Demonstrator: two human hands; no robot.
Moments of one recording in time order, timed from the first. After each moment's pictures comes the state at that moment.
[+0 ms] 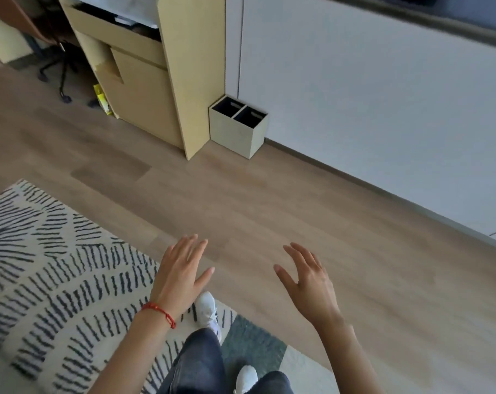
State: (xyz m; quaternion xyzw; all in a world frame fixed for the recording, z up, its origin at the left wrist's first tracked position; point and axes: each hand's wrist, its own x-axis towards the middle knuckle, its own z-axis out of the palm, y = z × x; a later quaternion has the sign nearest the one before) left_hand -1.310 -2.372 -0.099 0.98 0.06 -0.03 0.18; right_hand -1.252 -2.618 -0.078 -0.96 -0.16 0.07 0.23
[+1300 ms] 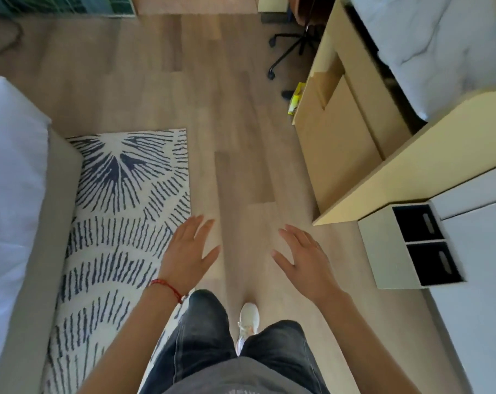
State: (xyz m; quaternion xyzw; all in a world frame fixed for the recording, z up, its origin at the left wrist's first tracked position) left_hand -0.975 -1.954 -0.124 0.83 0.50 0.06 0.23; right_hand -0.750 -2.047 -0.113 -0.75 -0.61 0.22 0.10
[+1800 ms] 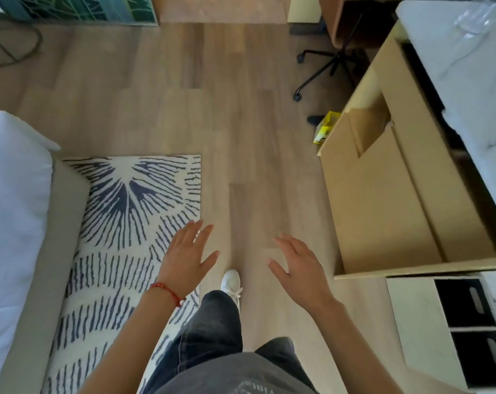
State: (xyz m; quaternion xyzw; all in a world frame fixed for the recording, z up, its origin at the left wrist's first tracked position) left_hand -0.926 -1.683 -0.143 0.81 0.54 0.03 0.23; right_hand -0.702 -1.763 -0.143 -0.73 -0.62 0.28 0.10
